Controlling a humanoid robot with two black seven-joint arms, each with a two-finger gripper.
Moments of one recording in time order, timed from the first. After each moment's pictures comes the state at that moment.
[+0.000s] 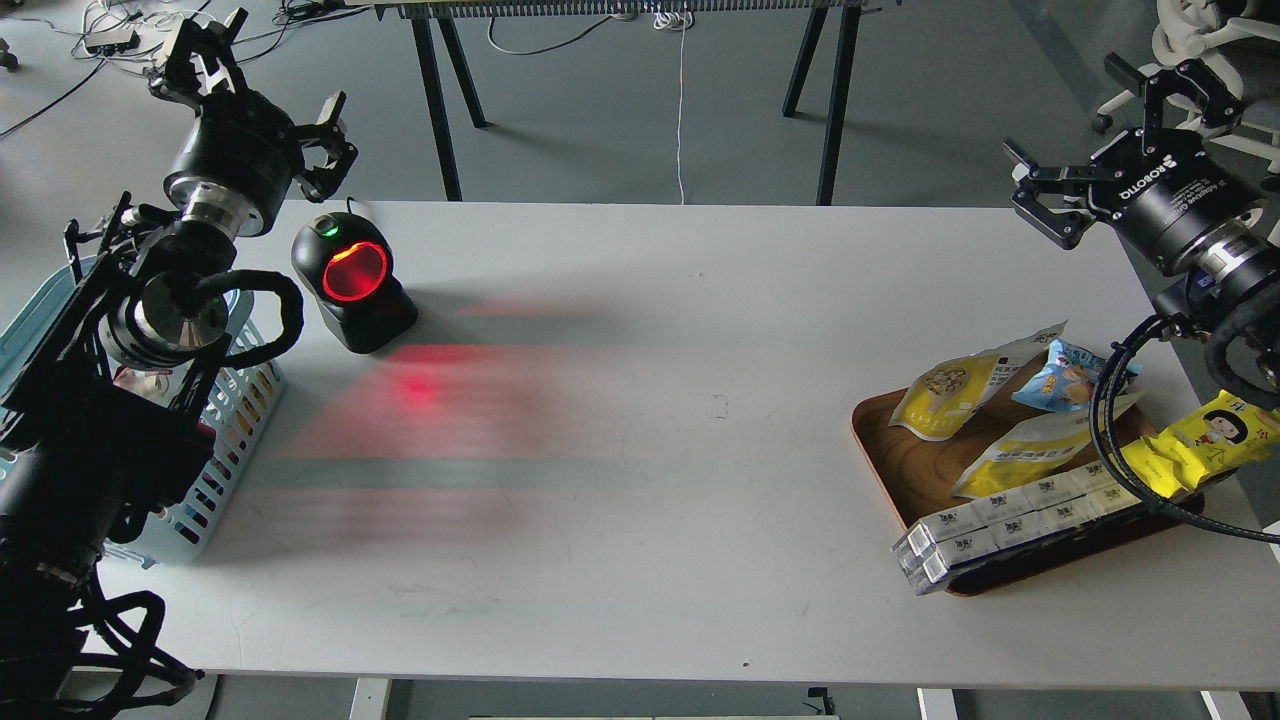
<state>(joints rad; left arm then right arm) -0.63 0.27 -1.28 -0.95 0.28 -0.15 -0.07 0.69 -0.68 0.78 0.95 0.57 0.49 -0.14</state>
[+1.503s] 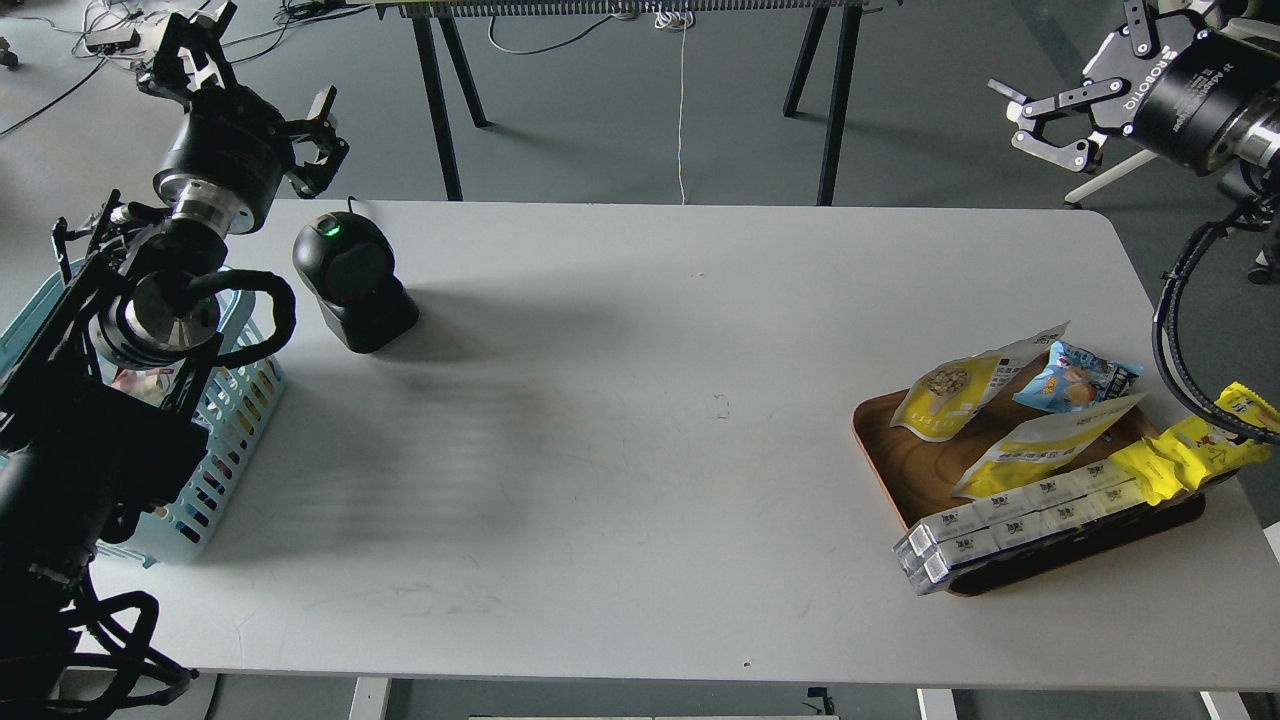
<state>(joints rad) -0.62 0.28 -1.29 -0.96 0.28 -0.16 -0.08 1.16 -0.86 0.30 1.10 0.43 0.39 -0.17</state>
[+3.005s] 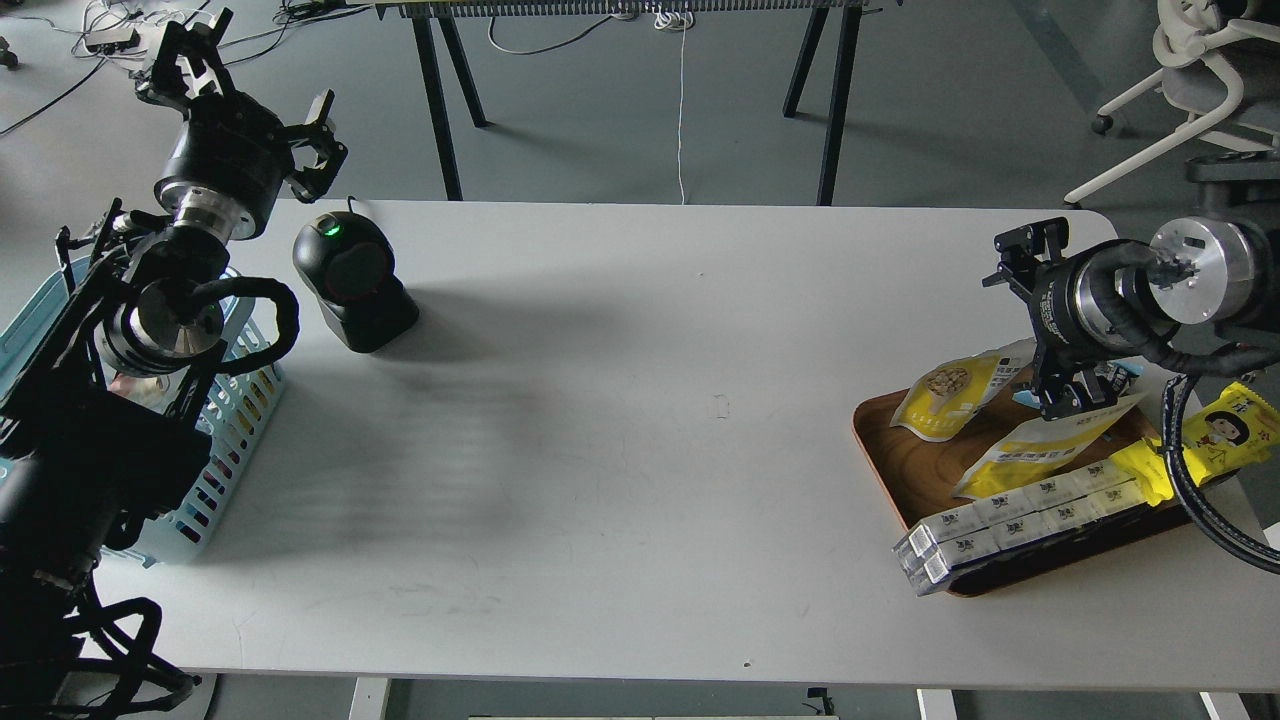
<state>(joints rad) -0.61 0.28 -1.29 -0.96 0.28 -0.16 -0.10 1.79 -0.75 -0.67 1.59 0.58 -0.46 -0.44</state>
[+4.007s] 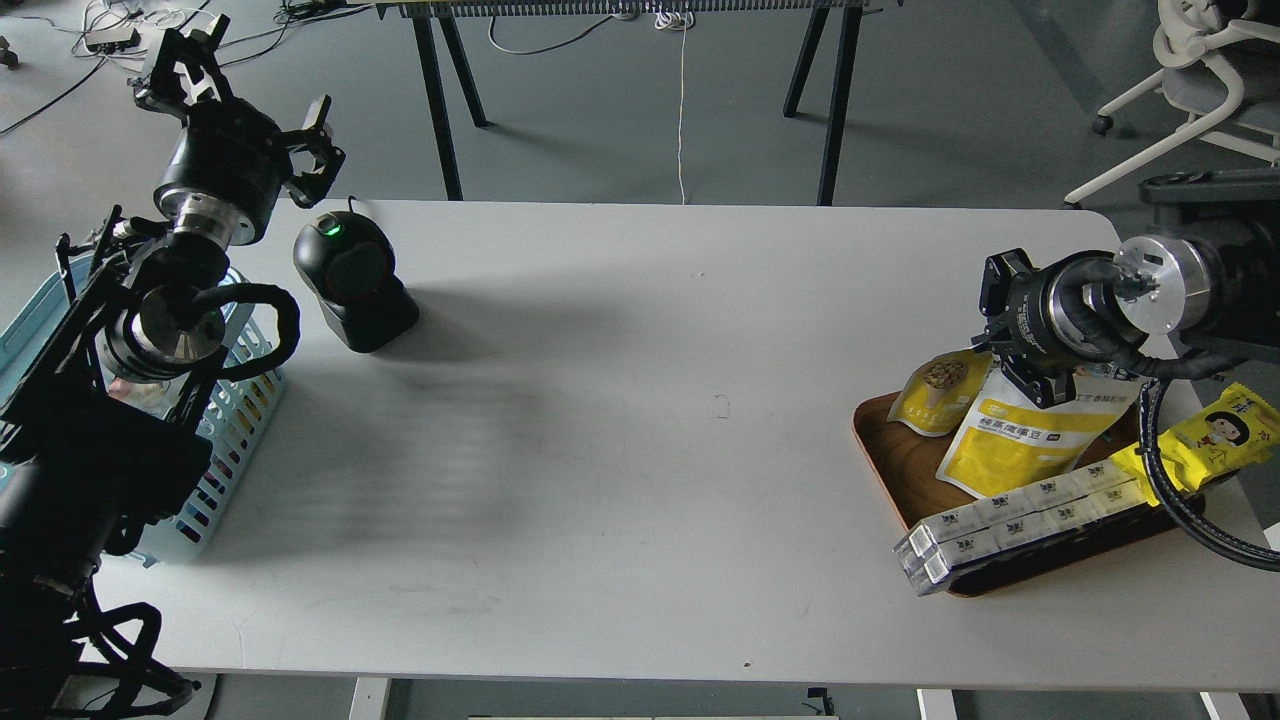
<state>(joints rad) -0.60 0.28 -1.29 -0.96 0.28 -0.16 -0.12 1.74 -0.72 -0.63 1.57 0.52 -0.45 -0.44</state>
